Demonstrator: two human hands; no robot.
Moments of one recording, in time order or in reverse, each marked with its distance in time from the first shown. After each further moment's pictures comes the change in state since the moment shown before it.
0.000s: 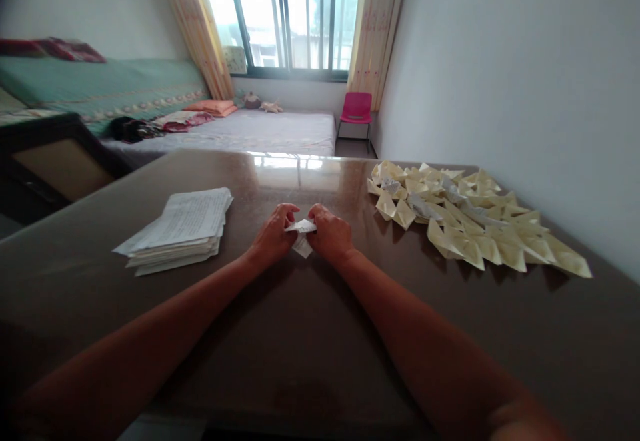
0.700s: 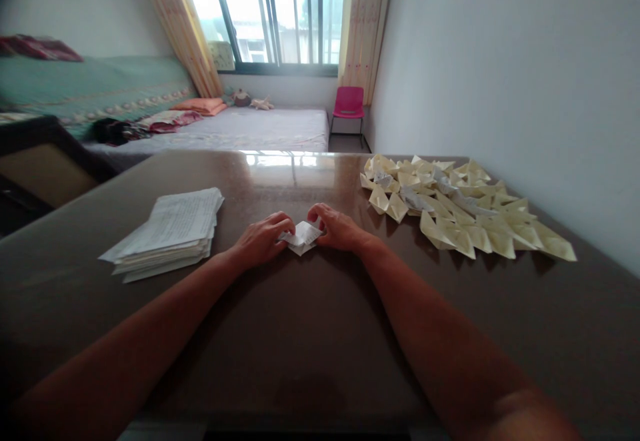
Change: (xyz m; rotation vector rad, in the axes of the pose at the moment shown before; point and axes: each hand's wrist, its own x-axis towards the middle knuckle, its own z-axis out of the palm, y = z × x) left_hand -0.004 -0.013 -0.024 0.326 -0.328 0.329; right_hand 0.007 0.051 -0.009 0.333 -0.243 -0.264
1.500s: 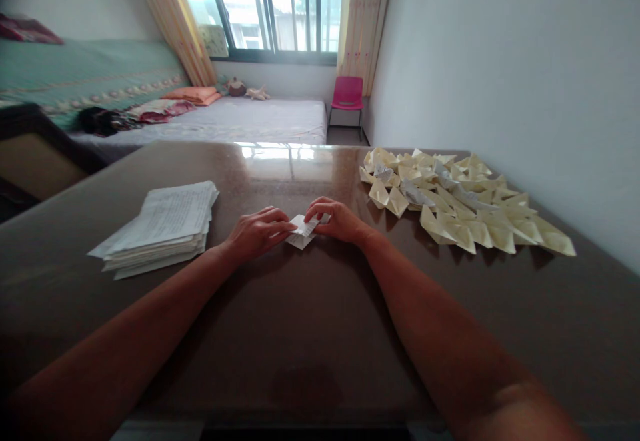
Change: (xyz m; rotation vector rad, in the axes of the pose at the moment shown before) left_hand 0.000 -0.003 -0.003 0.052 0.180 0.167; right_hand 0.003 0.012 -0.002 0.305 0.049 -0.140
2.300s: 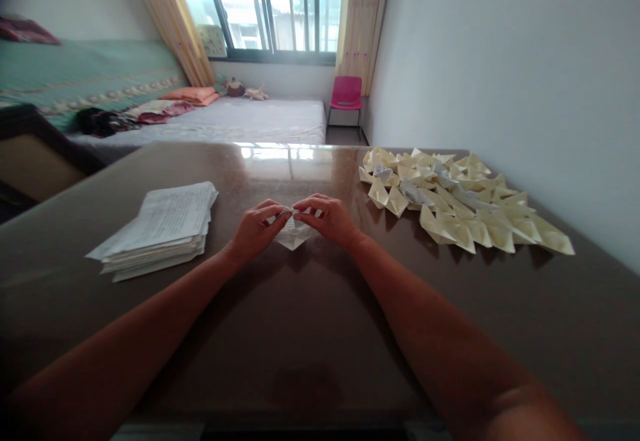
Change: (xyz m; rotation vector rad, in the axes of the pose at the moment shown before) left_hand 0.012 0.008 0.010 -0.394 0.221 -0.342; right_hand 0.009 -0.029 0.015 -0.015 0.243 0.027
